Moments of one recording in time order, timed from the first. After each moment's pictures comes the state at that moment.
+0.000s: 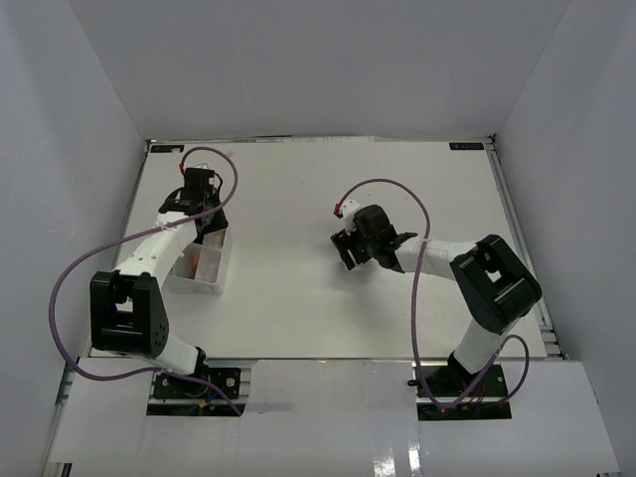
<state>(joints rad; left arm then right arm) -0.12 1.49 1.10 -0.50 -0.22 -0.34 0.66 1.70 0.87 0.06 -0.01 -0.09</state>
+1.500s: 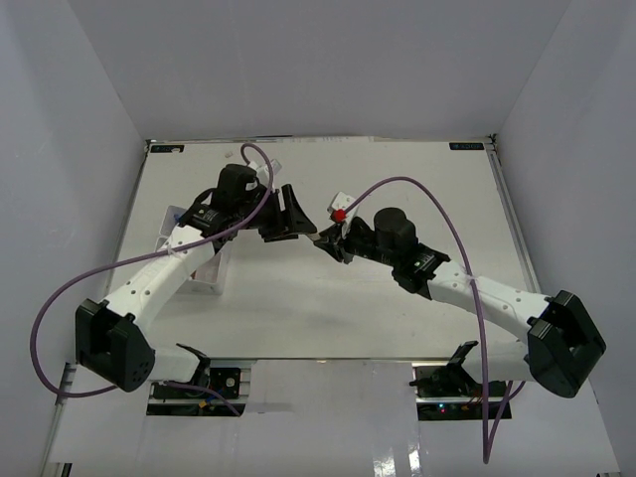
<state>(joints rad) -0.46 1.33 1.16 -0.49 0.48 -0.66 0.82 1.27 0.80 0.26 -0.29 -0.15</state>
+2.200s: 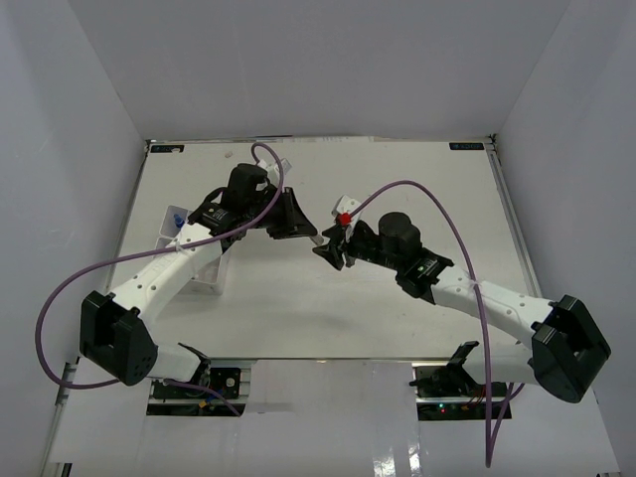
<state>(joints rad) -0.52 1.37 1.19 -0.46 0.44 -0.67 0.82 1.24 0.76 0.31 -0.32 -0.12</state>
